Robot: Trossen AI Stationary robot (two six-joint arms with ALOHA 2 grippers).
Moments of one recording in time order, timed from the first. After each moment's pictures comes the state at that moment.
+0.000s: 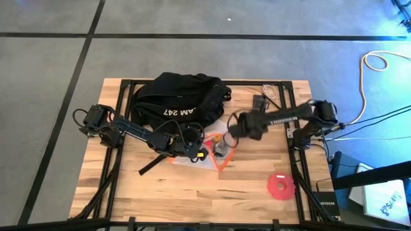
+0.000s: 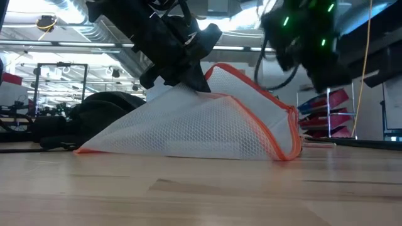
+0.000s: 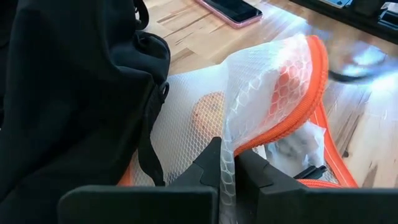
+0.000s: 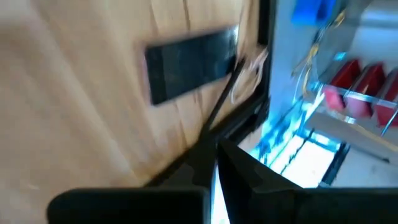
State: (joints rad) left arm -0.23 1.75 1.02 -0.01 -0.73 -0.68; right arm -0.02 1.66 1.15 -1.50 0.65 0.44
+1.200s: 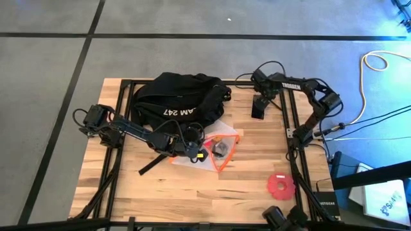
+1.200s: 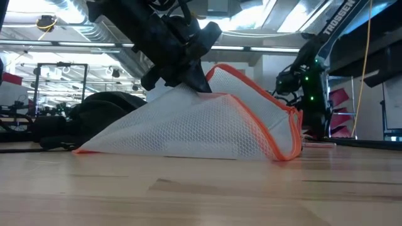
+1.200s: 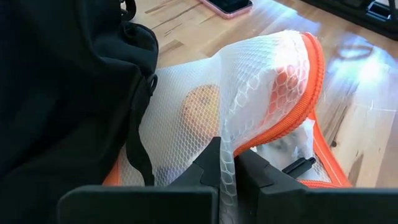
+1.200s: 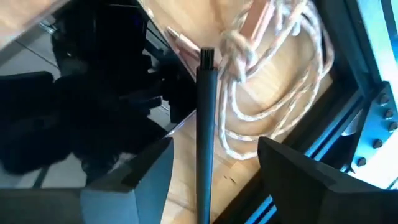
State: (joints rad) left arm -0.23 1.75 1.02 -0.02 -0.68 -0.68; right arm -0.94 1.68 0.92 -0.75 0.37 -0.14
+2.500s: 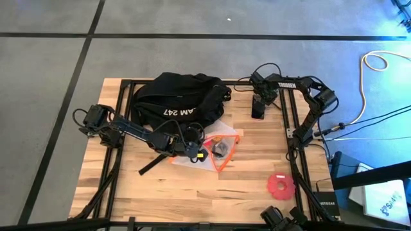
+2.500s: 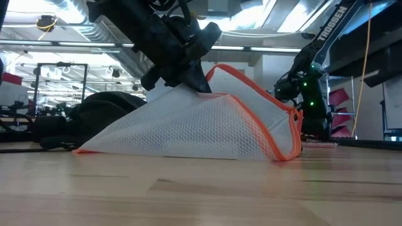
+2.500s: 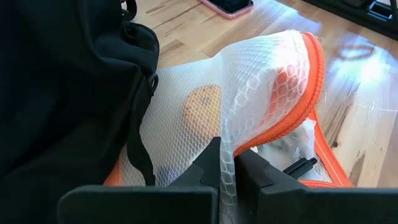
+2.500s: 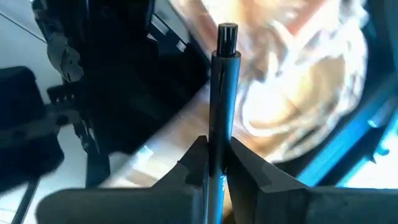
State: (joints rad) left arm -0.23 1.75 1.02 -0.02 -0.68 -0.68; right arm -0.94 1.74 0.93 -0.81 0.38 -0.10
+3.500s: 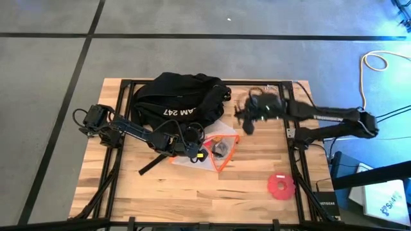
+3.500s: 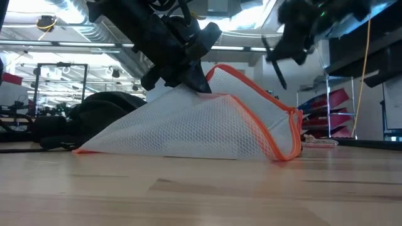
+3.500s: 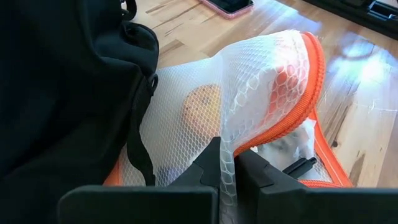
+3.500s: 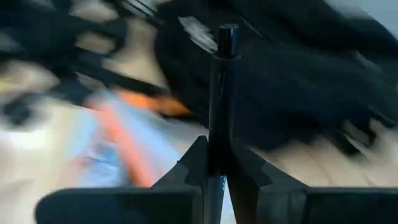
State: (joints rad) left arm -0.23 1.75 1.02 -0.02 -0.68 -0.68; right arm -0.19 1.00 0.71 -0.25 -0.04 0.21
